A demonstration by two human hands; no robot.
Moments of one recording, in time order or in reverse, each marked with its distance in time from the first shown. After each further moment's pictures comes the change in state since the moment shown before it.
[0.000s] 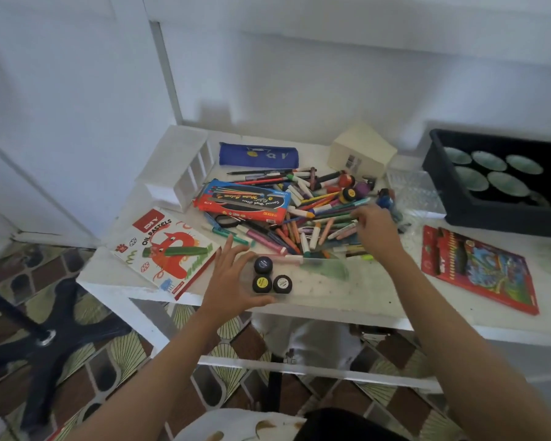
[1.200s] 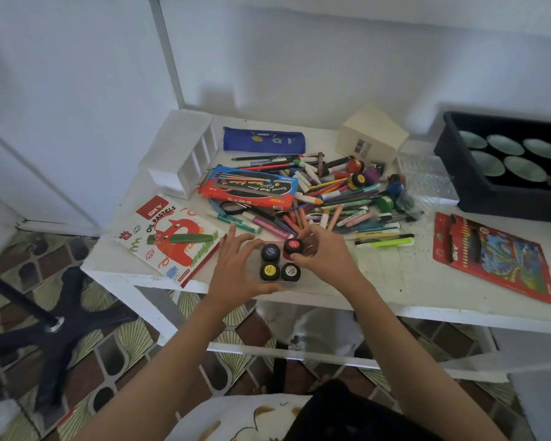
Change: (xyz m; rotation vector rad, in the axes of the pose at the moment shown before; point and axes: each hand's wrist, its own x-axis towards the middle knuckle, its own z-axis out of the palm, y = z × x) left_hand -0.001 -0.002 0.001 -0.013 0.019 -0.037; right_hand -0.081 -0.091 0.030 0.504 -0.289 0.012
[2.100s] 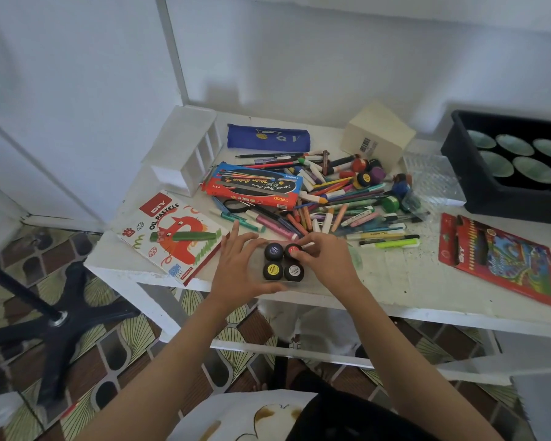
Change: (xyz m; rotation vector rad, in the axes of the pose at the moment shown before) left_hand 0.000 0.004 -0.001 0.000 0.015 -0.019; right_hand 0.000 0.004 0.012 -0.052 0.050 0.051
